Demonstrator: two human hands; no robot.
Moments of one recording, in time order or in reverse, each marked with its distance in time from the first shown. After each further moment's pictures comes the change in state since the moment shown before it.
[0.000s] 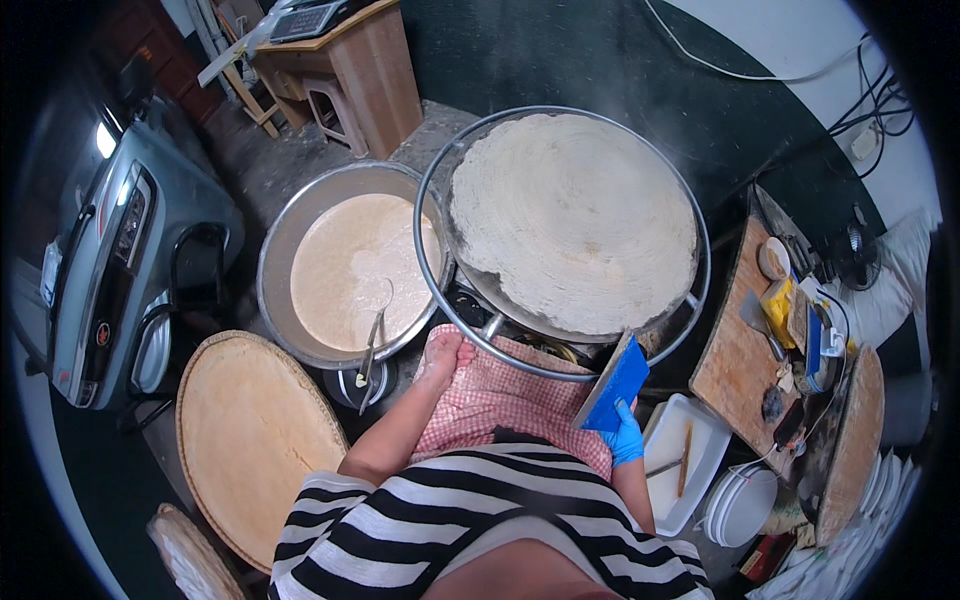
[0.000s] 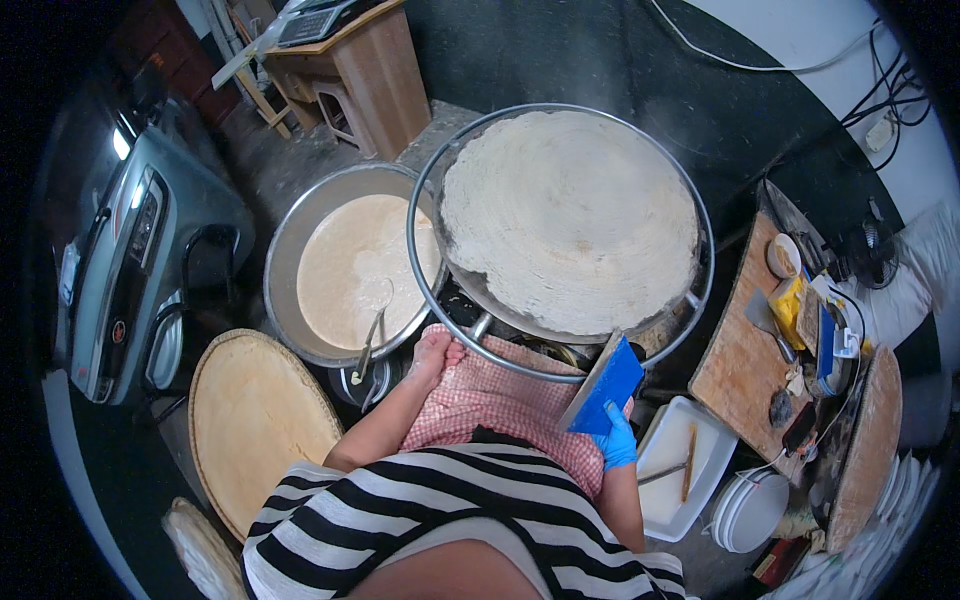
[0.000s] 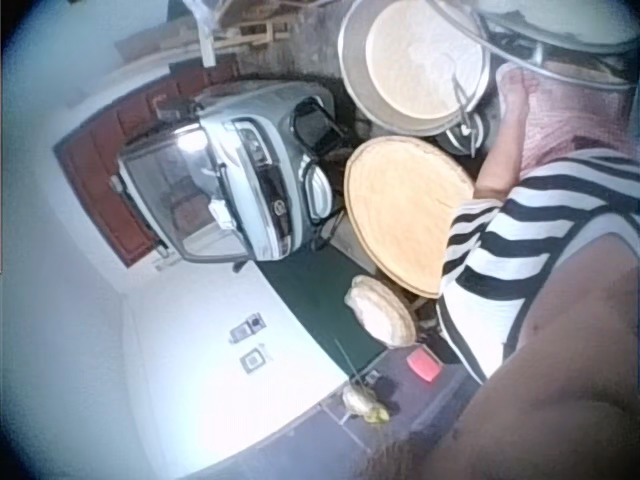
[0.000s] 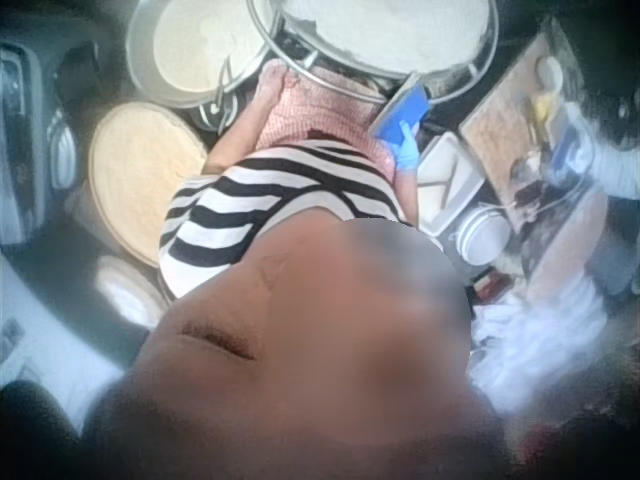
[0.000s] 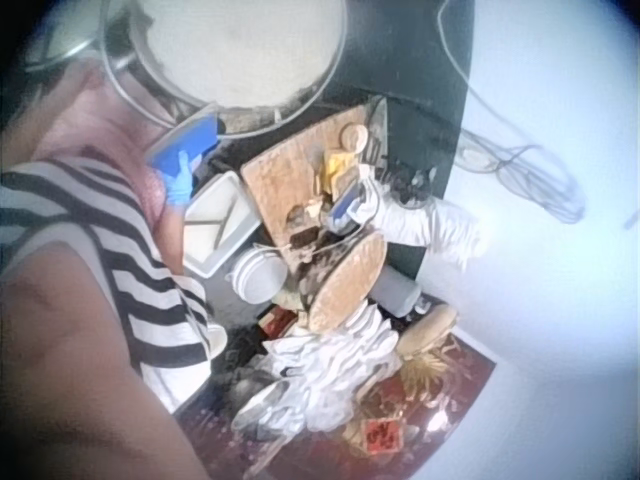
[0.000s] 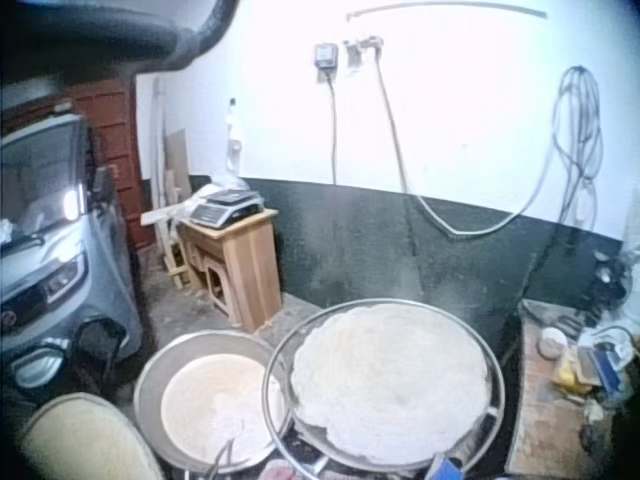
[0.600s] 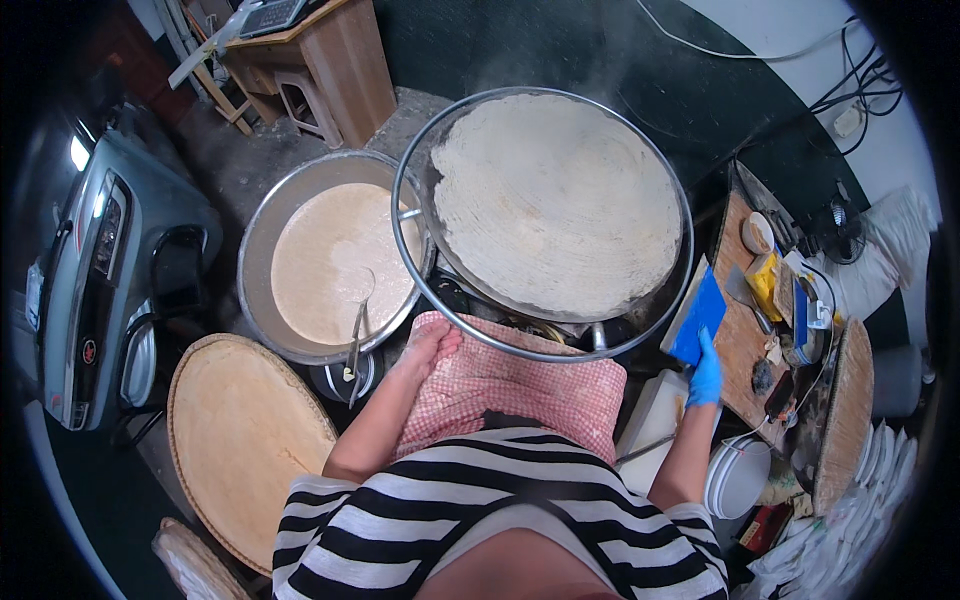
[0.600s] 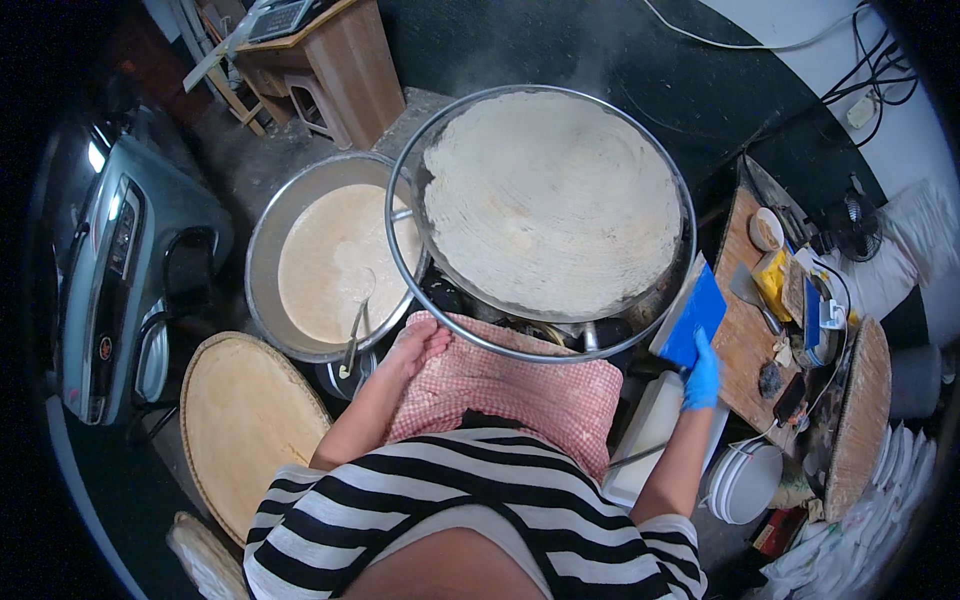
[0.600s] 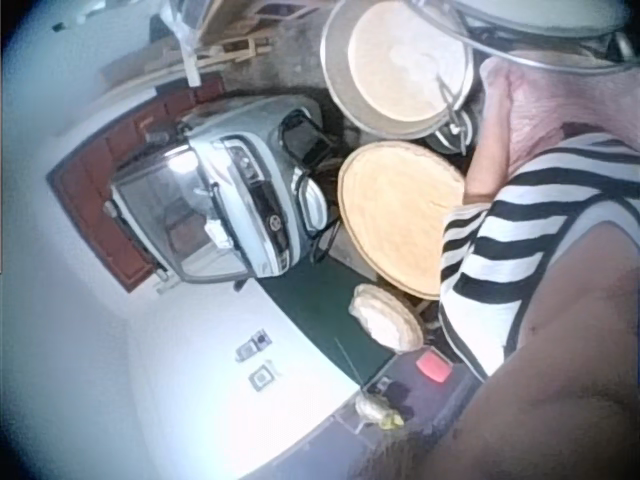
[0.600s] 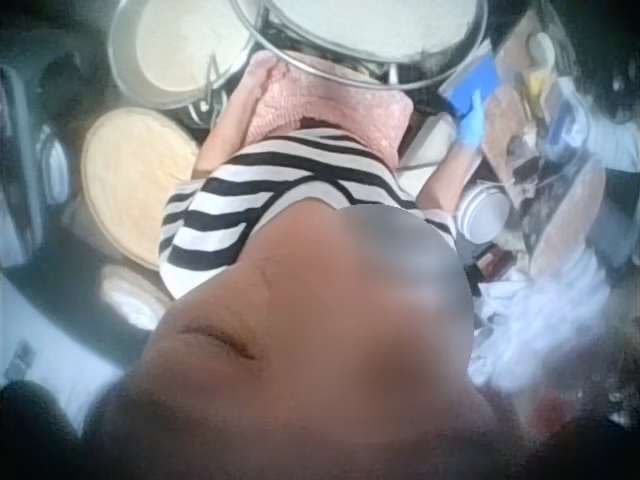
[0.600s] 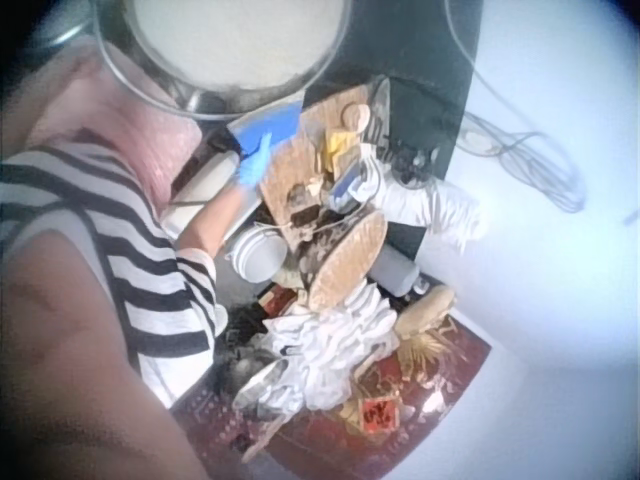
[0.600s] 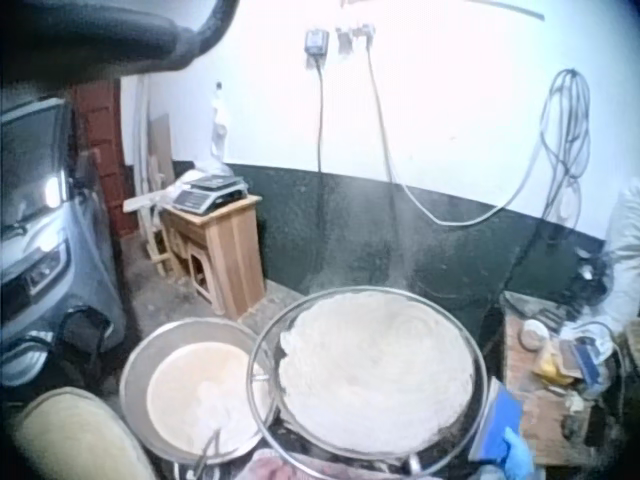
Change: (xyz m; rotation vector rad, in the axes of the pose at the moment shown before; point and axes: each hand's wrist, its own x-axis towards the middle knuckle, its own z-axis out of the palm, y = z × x) left_hand -0.007 0.021 -0.007 -0.078 -0.167 -0.206; right_hand 0.040 -0.170 -0.012 -0.490 0.366 -0.259
